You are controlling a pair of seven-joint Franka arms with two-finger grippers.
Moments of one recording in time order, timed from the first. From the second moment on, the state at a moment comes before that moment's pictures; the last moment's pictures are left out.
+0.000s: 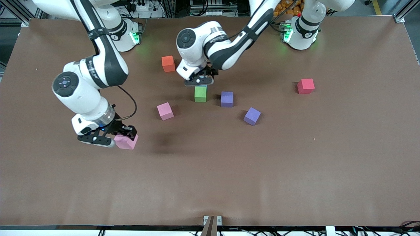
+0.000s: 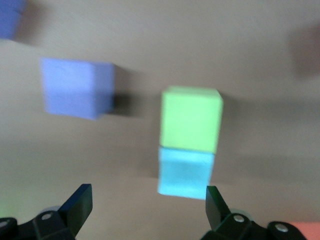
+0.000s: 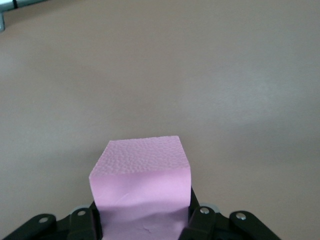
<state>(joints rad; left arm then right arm) -0.74 0.57 -0.30 -1.57 0.10 1.94 -1.12 0.30 0.31 -0.01 -1.82 0.04 2.29 0.44</state>
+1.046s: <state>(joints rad) -0.34 0.50 -0.30 -1.78 0.10 2.09 -1.38 0.61 0.47 -0.03 -1.77 0.04 2.31 0.66</state>
